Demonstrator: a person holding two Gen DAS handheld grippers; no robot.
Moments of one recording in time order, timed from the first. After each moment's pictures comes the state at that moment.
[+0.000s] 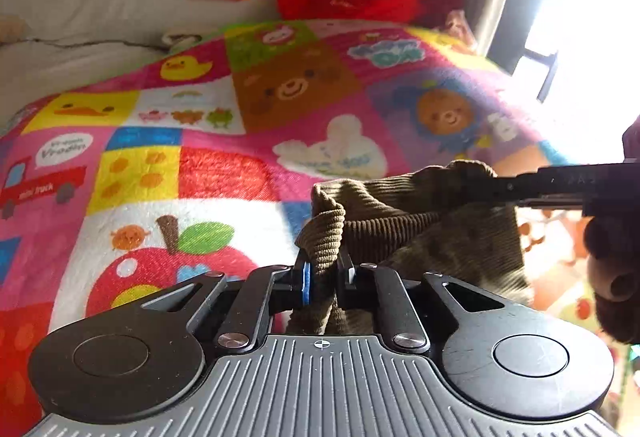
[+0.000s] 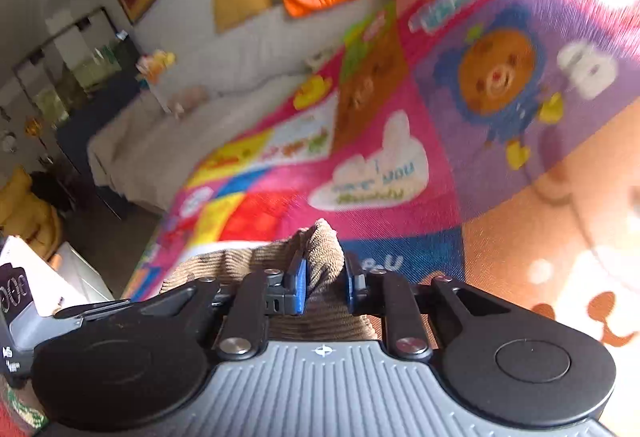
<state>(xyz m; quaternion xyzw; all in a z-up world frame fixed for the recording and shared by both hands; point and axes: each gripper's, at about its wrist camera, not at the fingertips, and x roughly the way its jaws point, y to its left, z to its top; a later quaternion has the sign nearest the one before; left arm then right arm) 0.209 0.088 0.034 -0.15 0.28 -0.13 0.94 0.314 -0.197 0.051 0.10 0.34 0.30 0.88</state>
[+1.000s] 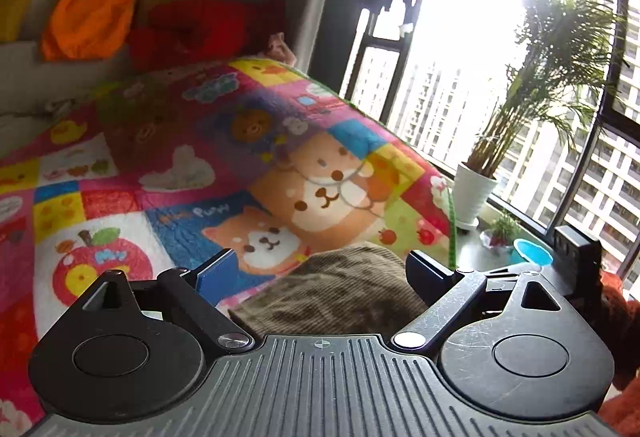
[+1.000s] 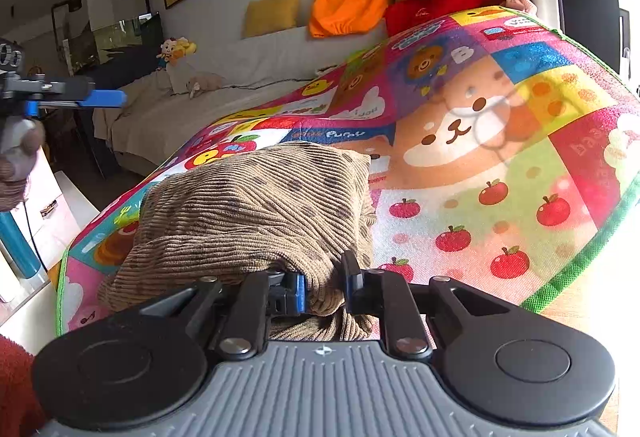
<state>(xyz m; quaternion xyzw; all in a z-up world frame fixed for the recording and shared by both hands) 0.094 0.060 0.070 -0.08 0.28 -0.31 0.91 0.040 -0.304 0.010 0.00 0.28 0.27 0.92</state>
